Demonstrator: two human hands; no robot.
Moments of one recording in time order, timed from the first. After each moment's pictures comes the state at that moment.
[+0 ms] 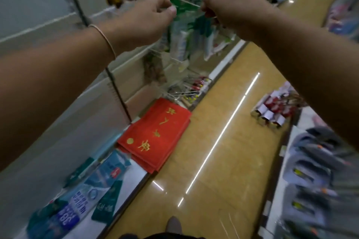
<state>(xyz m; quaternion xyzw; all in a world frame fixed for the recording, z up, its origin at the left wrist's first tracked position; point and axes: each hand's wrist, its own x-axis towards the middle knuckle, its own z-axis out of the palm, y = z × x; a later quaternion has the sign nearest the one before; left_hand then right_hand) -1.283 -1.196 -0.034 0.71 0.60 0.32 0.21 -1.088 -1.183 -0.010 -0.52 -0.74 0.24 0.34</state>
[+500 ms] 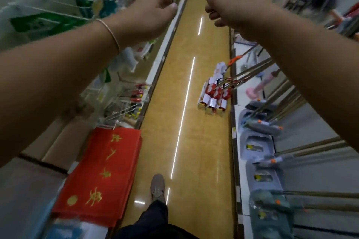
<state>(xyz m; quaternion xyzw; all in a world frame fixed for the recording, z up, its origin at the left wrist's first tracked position) -1.057 -1.001 -0.051 0.82 0.41 0.28 0.28 -0.876 -1.077 -0.018 -0.69 -0.61 0.16 0.36</state>
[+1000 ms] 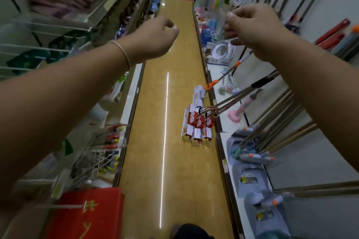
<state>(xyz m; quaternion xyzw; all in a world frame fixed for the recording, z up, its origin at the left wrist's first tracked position) -0.908 -0.772 -0.027 0.85 0.37 0.24 0.30 -0.731 -0.896 0.016 -0.77 -0.46 0.11 0.44</state>
